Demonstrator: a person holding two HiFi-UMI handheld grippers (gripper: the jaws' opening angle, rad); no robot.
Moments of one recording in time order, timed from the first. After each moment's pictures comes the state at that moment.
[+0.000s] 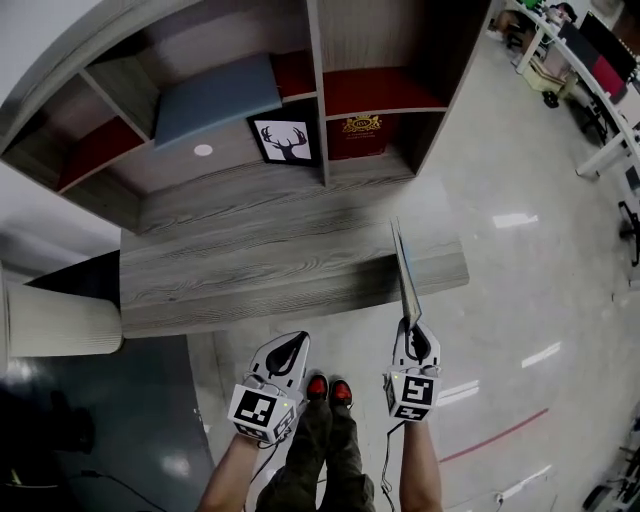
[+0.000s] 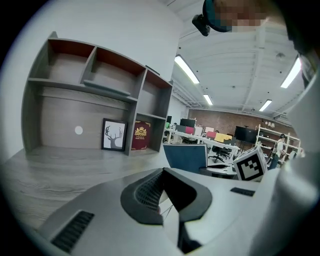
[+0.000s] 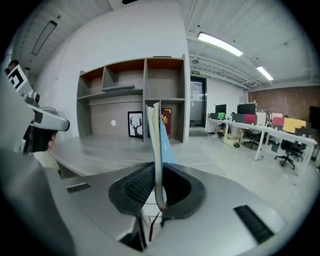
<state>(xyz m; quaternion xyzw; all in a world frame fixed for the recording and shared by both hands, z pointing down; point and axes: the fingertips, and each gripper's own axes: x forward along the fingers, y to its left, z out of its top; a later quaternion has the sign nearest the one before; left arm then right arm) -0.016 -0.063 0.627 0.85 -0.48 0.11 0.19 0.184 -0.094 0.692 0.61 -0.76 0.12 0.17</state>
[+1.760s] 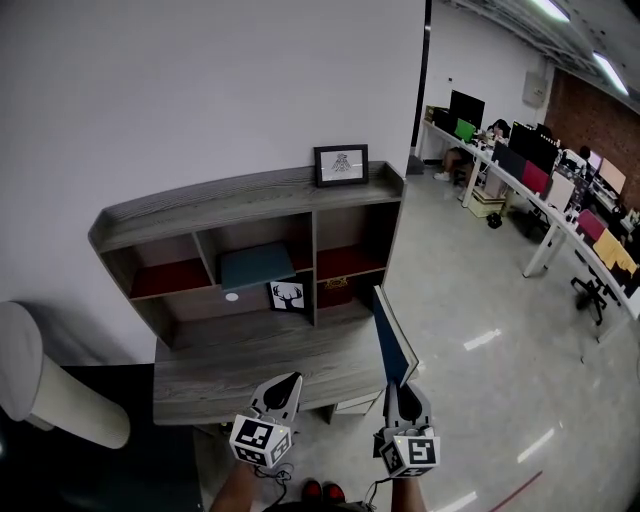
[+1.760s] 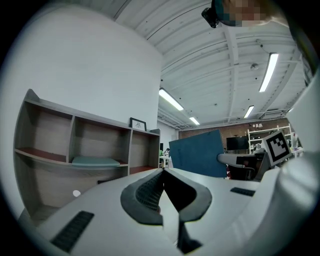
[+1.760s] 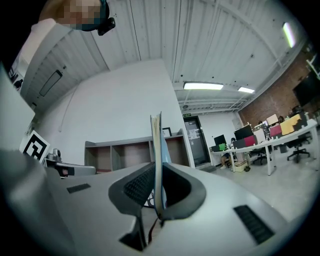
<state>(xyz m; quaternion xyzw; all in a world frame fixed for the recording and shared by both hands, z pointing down) -0.035 -0.067 0.380 0.89 -0.46 0.01 0.05 0.165 -0.039 0.369 0.63 -0.77 0.02 -0.08</state>
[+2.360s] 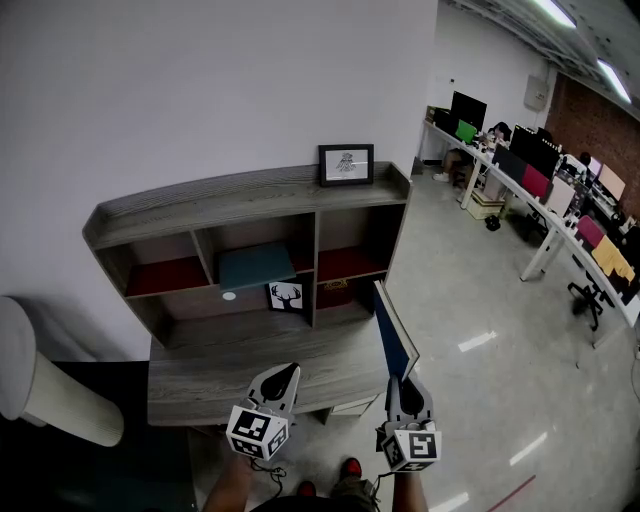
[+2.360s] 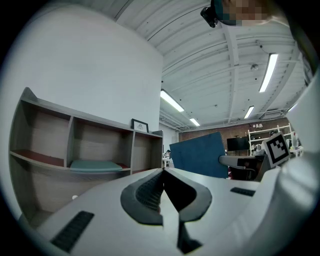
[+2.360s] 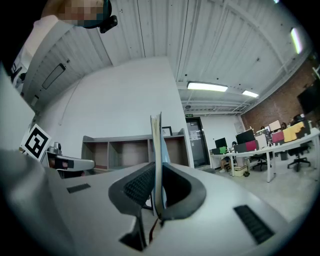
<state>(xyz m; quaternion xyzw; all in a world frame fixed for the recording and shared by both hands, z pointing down) -0.042 -0.099 0.374 0.89 -0.46 0.00 0.04 0.162 -0.068 0.368 0.63 -0.78 0.01 -0.06</state>
